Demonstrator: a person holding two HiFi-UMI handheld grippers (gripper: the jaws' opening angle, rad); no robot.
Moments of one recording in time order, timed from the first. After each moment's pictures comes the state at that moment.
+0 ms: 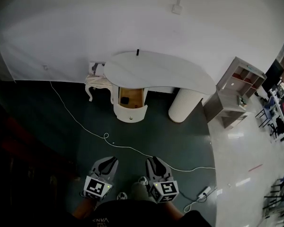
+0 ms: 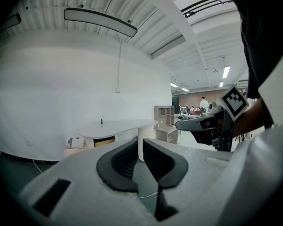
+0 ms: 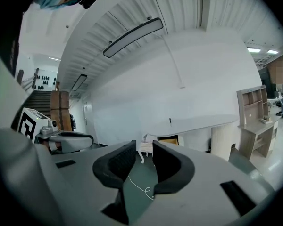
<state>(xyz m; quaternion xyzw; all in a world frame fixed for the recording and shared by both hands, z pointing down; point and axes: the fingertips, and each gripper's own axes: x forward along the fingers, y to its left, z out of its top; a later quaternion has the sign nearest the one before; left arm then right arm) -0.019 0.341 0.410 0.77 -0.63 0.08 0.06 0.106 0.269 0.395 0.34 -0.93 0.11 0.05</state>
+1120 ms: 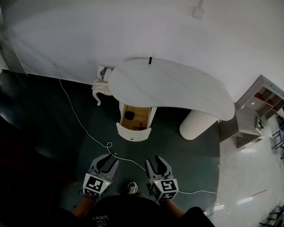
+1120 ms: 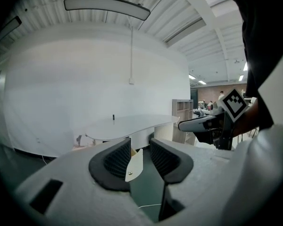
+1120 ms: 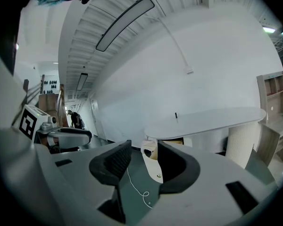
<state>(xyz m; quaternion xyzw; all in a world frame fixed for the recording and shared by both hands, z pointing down) -0.078 0.140 0.423 0.71 -0.69 0.10 0.09 0.049 0.043 0.428 0.26 -0.95 0.13 0.09</state>
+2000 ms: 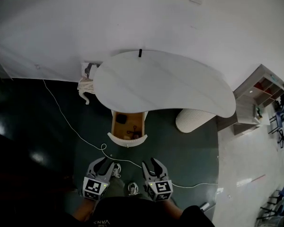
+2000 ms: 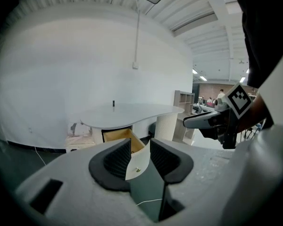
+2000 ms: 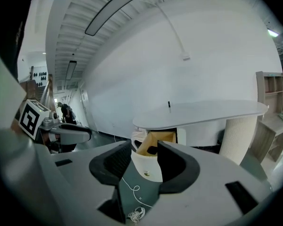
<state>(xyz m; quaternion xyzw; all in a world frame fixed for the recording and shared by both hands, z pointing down) -0.157 0.050 0.502 0.72 -0.66 0.14 0.15 -0.014 -0.039 0.496 0.30 -0.93 0.15 0.15</state>
